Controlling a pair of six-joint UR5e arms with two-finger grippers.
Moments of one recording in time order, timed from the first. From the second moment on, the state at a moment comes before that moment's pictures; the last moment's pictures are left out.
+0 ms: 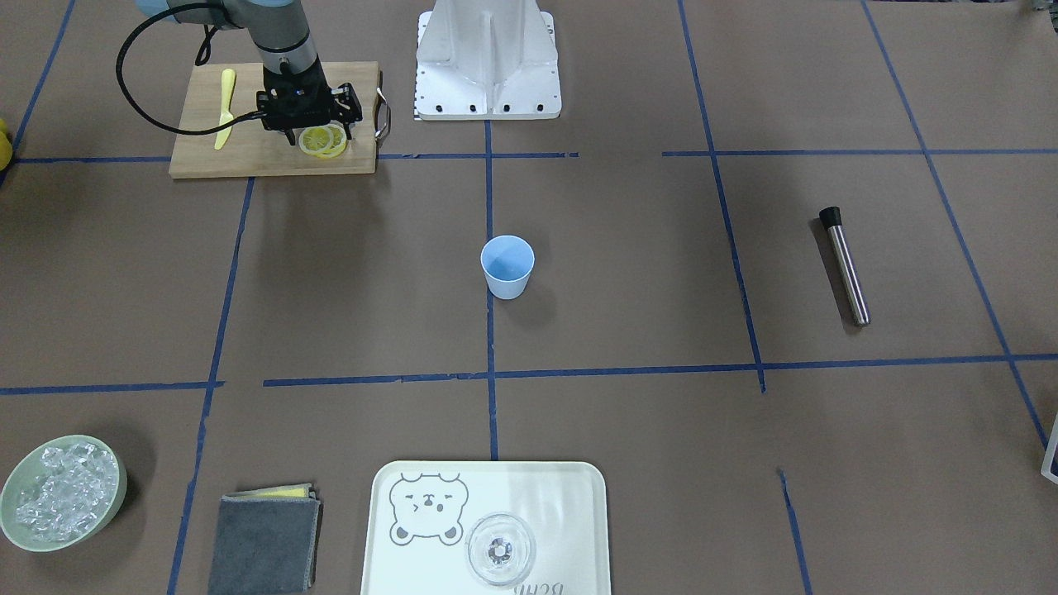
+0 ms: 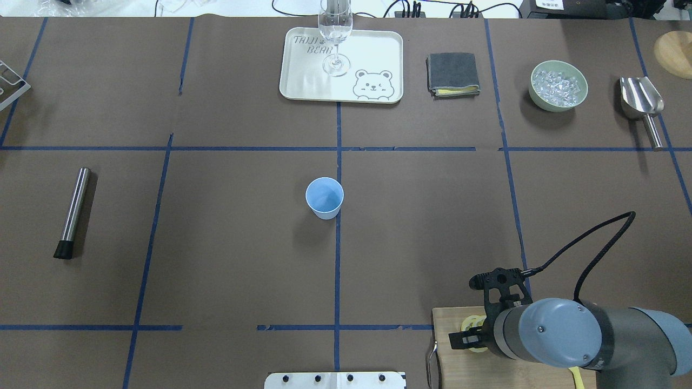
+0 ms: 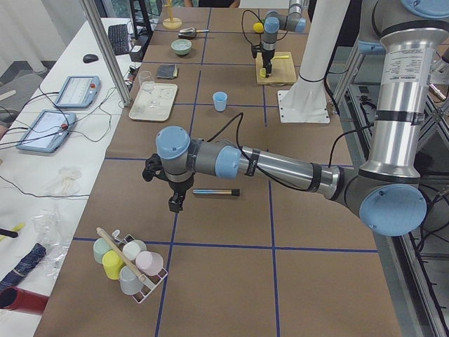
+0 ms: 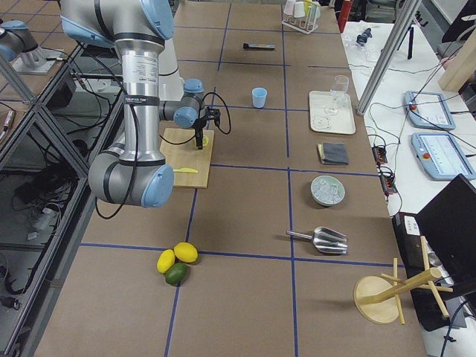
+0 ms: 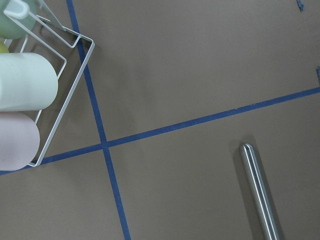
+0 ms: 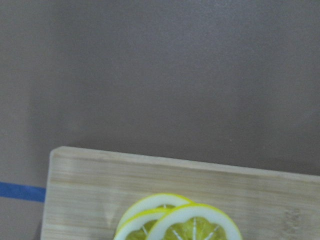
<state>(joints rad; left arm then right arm) -1.51 -1.62 -1.74 -1.53 -2.43 0.08 0.15 -1.57 2.11 -1.39 1.68 1.33</state>
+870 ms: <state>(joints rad) -1.51 -1.60 -1.79 -1.53 -2.43 0.04 0.16 -1.57 2.13 -1.39 1.67 1.34</state>
